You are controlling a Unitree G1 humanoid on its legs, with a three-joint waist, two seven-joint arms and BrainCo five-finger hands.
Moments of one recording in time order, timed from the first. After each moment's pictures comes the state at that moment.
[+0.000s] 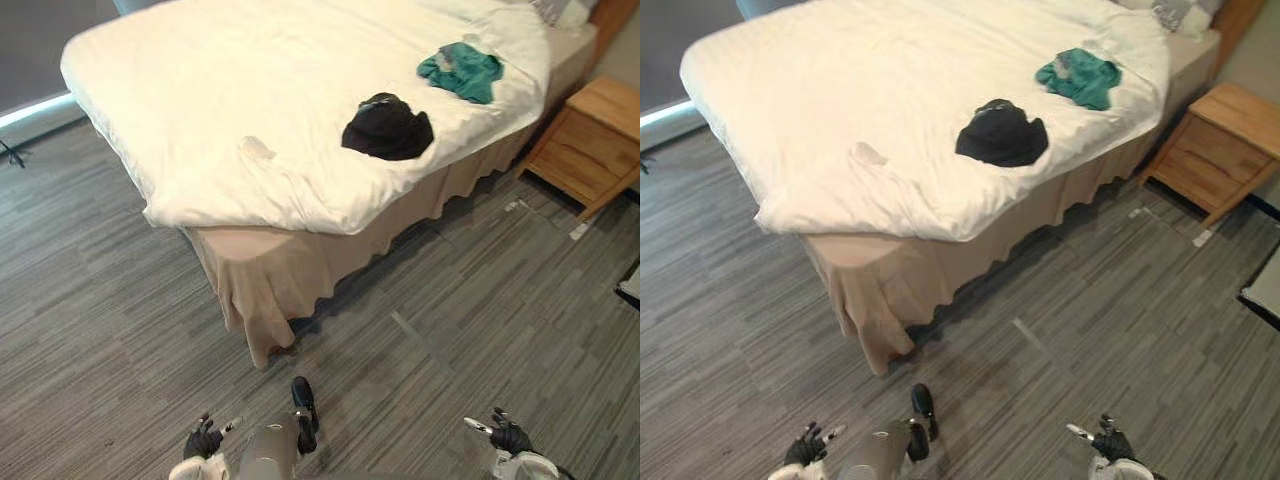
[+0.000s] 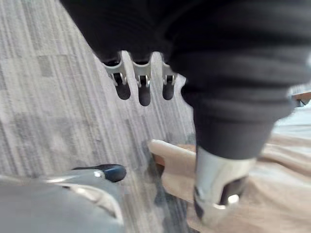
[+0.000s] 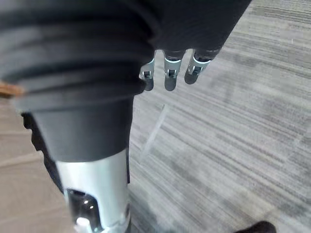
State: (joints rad) left arm 0.11 0.20 0.12 1.00 -0.29 -0.20 0.03; right arm 0.02 -0.22 -0.34 1.08 0.15 -0.09 0.18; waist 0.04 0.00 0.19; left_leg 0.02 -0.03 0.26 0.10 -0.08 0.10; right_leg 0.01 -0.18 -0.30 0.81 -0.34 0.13
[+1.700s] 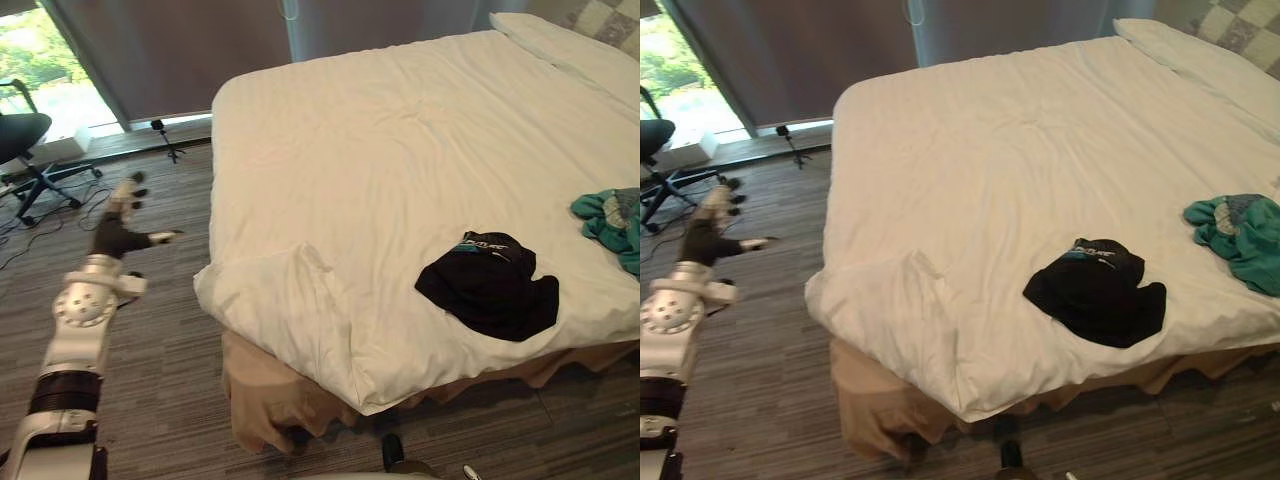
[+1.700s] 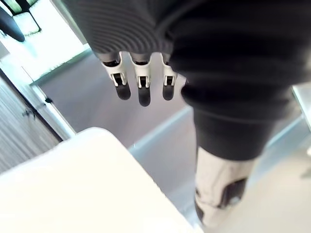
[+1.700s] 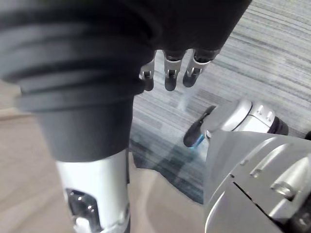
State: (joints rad) left arm -0.35 0.63 -0.13 0.41 0.02 -0.25 -0.07; right arm 0.22 -0.15 -0.41 1.07 0.47 0.00 0.10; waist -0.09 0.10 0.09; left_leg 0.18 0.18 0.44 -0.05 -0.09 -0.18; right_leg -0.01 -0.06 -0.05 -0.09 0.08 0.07
